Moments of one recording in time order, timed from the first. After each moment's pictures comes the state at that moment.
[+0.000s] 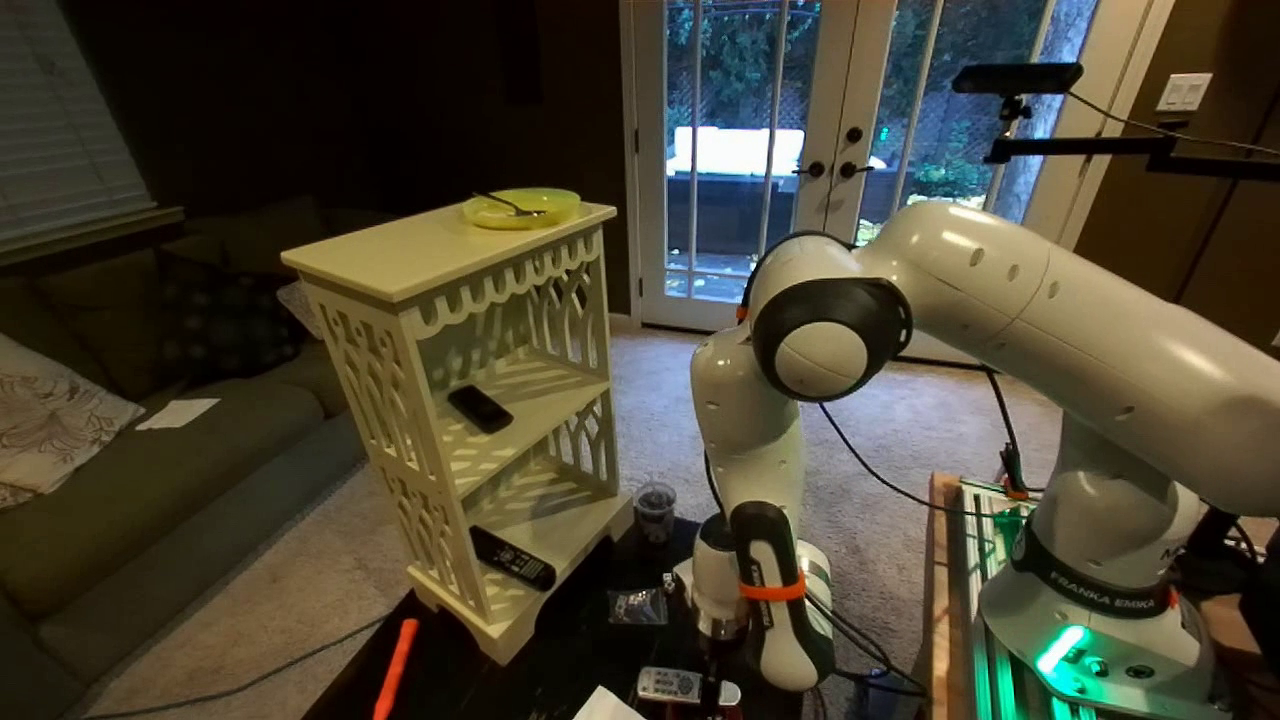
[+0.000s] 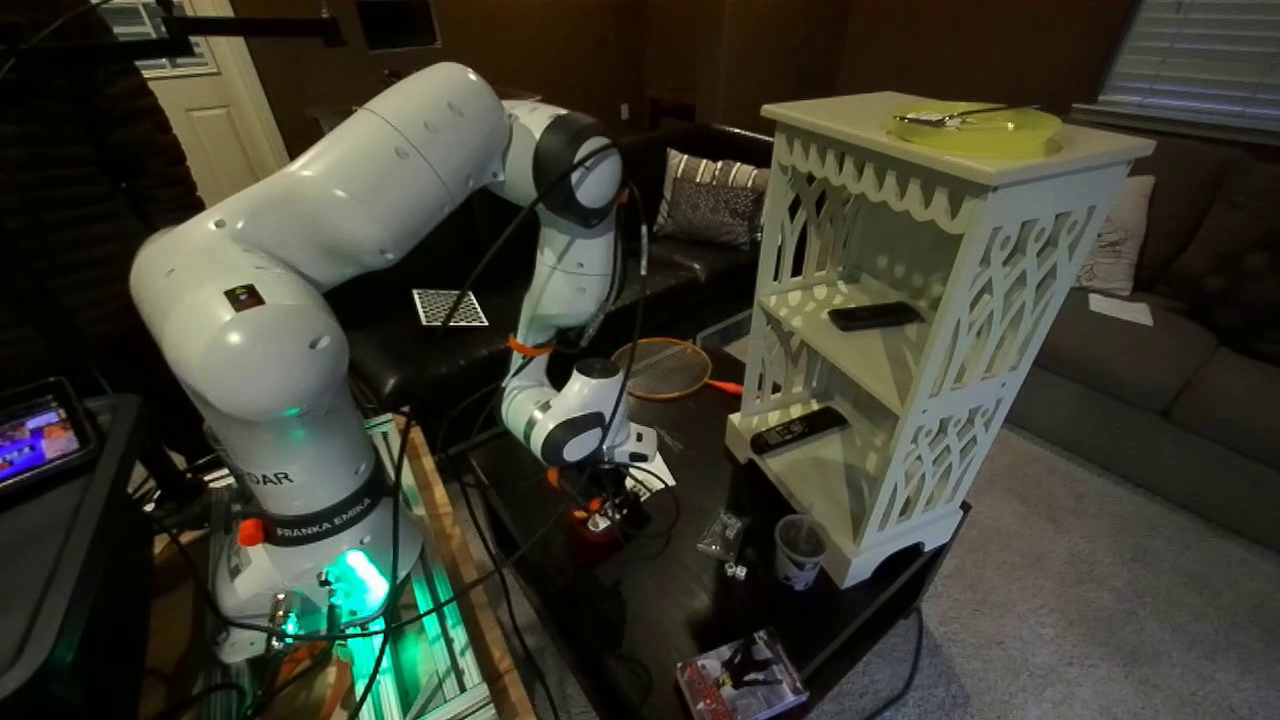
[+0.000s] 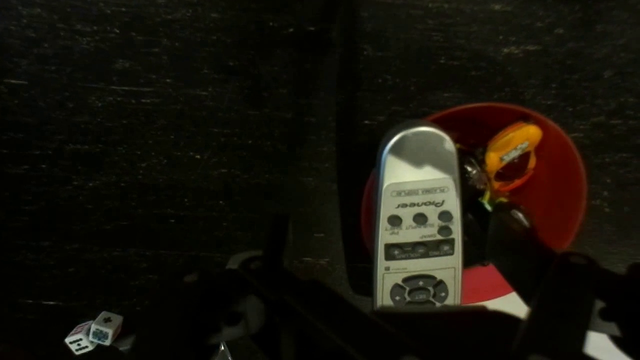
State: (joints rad) arm 0.26 1.12 -0.02 -2.29 0.06 3.43 0.02
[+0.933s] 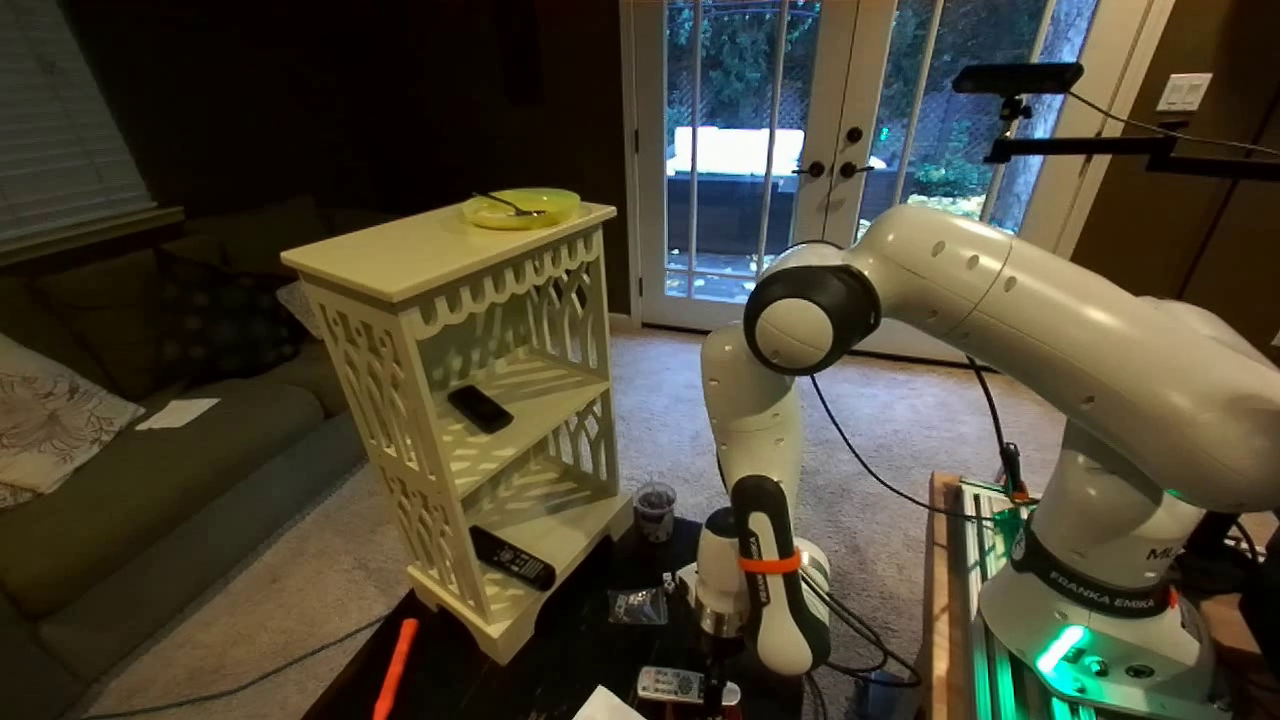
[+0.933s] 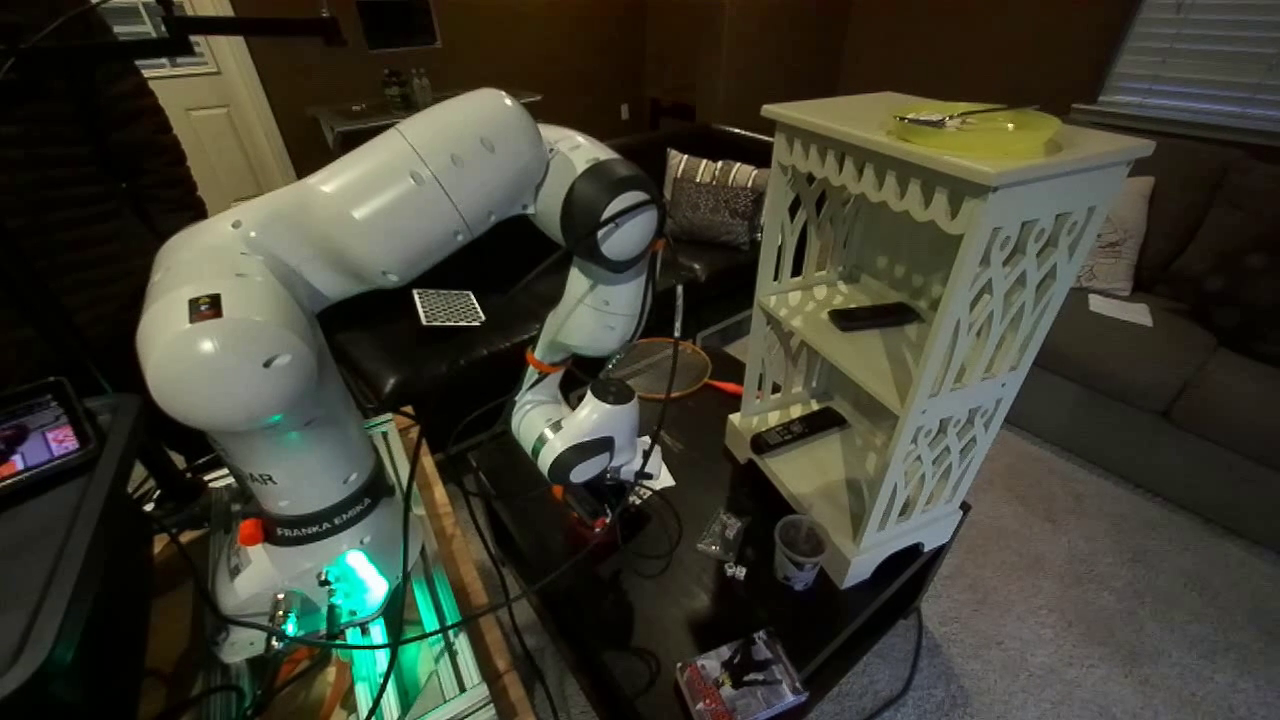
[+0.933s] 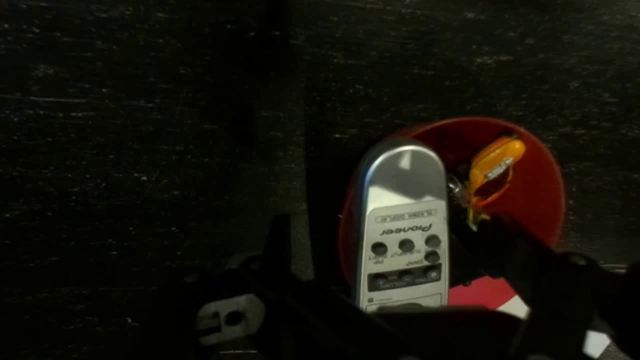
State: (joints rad) arm 0.03 1.19 0.09 -2.24 -0.08 3.44 -0.06
